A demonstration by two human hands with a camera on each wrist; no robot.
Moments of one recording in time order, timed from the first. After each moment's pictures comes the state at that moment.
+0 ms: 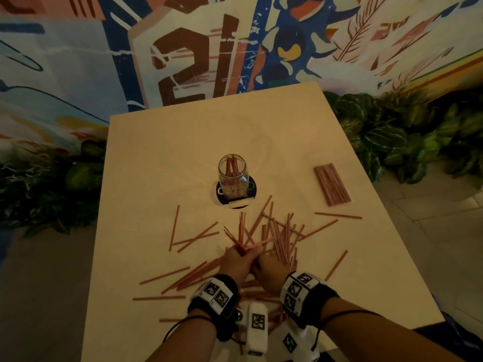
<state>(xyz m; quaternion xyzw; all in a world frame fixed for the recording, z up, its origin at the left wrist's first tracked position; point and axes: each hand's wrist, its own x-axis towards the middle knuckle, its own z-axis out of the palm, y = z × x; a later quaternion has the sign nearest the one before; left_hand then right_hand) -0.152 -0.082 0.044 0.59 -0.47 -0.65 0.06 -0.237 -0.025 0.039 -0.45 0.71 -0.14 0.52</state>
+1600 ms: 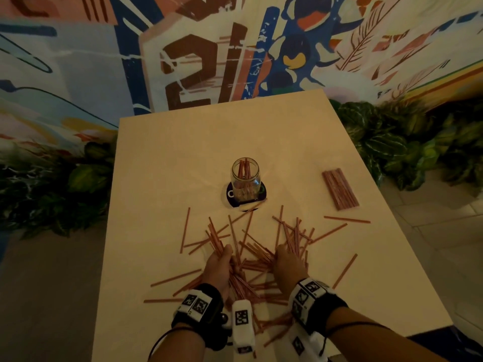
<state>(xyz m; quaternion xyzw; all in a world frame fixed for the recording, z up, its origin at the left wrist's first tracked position) -0.098 -0.107 0.037 0.61 -0.30 -0.71 0.17 -0.235 -0.024 0.031 -0.37 0.86 -0.06 0.36</state>
